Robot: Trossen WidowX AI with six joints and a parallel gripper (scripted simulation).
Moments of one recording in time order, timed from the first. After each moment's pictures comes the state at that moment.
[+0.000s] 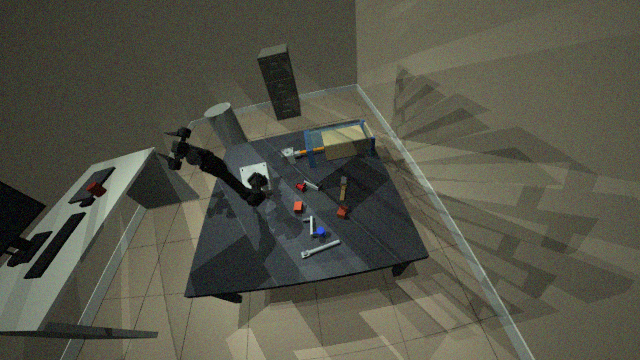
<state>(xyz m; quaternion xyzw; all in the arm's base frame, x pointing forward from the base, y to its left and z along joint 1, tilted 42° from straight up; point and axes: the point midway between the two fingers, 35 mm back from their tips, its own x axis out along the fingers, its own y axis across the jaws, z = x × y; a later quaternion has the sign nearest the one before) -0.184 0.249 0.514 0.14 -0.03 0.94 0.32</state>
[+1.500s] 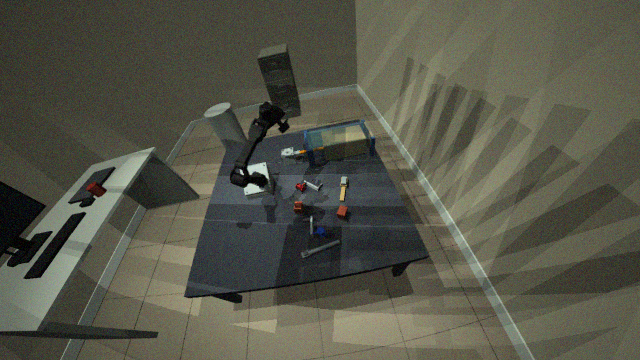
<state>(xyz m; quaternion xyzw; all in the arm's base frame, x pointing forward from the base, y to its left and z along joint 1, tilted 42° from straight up) 0.287 0.300 0.205 0.06 0.42 0.23 0.88</state>
